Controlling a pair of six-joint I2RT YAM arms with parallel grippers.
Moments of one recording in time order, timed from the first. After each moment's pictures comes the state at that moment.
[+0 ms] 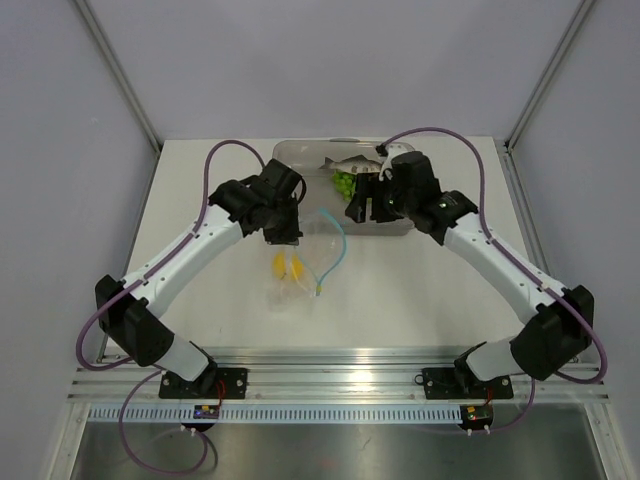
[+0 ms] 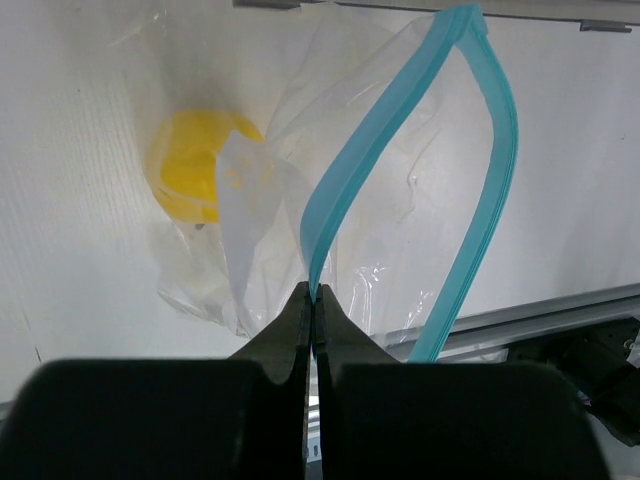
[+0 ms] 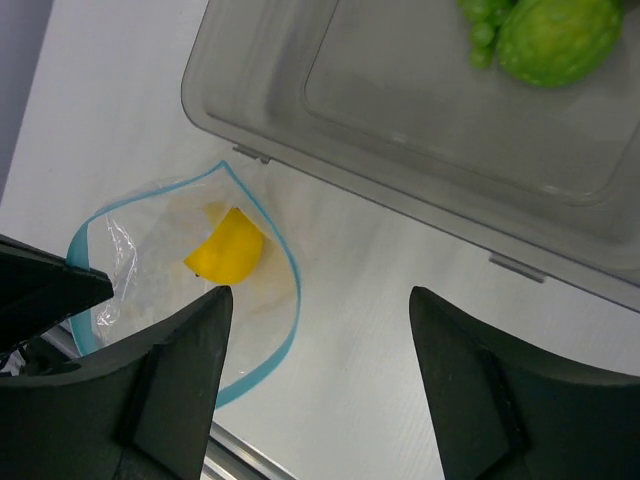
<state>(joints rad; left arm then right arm) -0.66 1.51 1.51 -1.04 -0.07 -0.69 0.56 1.46 1.33 -0.50 -0.12 0.39</state>
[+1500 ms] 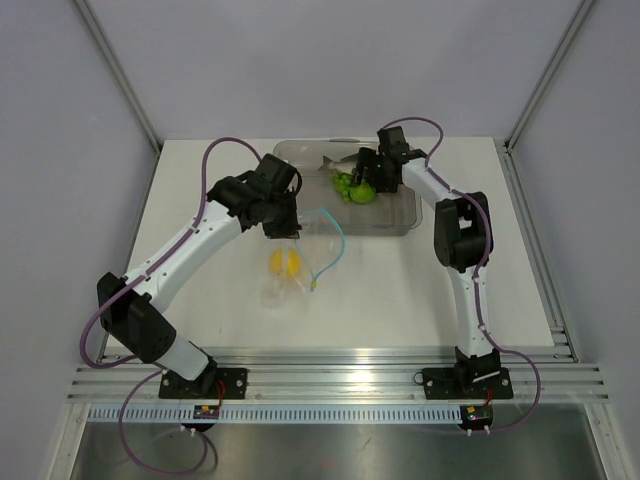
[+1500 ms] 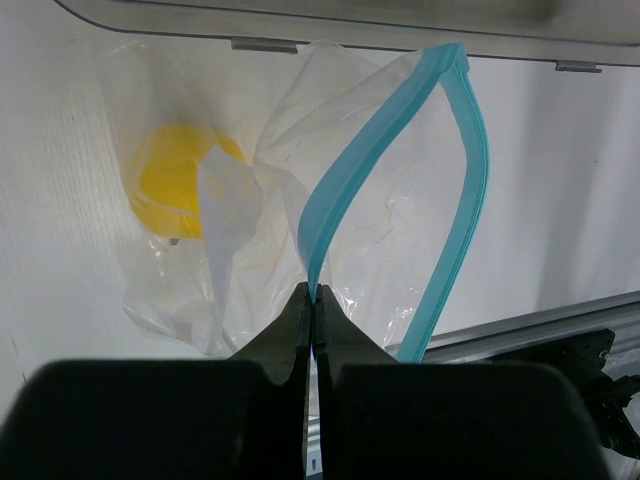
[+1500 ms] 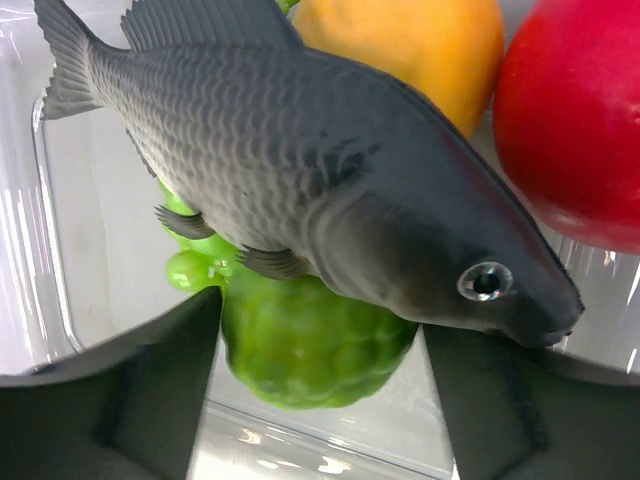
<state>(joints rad) -0.61 1.53 1.52 -1.00 -0.03 -0.68 0.30 2.35 1.98 -0.49 -0.14 0.44</state>
